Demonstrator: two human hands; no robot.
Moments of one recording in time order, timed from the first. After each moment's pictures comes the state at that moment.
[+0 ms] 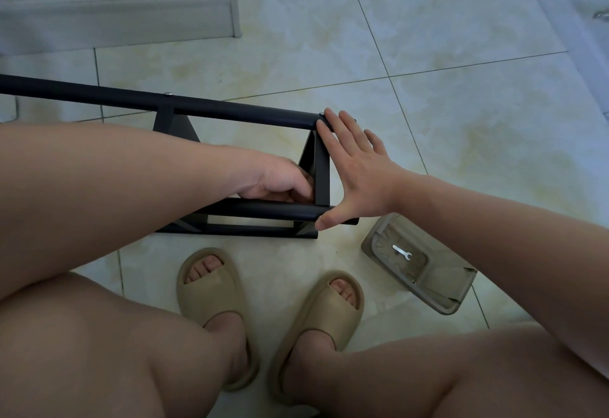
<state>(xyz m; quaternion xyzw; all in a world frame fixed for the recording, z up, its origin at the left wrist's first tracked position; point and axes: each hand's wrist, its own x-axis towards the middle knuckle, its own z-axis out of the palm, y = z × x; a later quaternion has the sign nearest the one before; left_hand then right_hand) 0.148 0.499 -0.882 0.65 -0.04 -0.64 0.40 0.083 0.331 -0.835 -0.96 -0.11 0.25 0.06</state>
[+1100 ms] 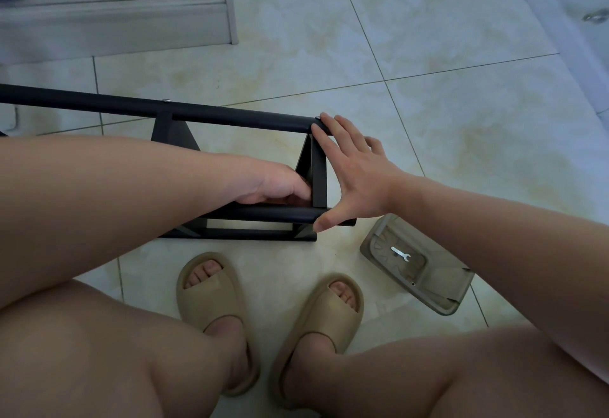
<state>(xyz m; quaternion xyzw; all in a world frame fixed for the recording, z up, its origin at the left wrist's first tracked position) 0.145 0.499 -0.877 0.70 -0.05 -0.62 0.36 0.083 0.333 -0.830 -0.97 -0.10 0.23 0.06</state>
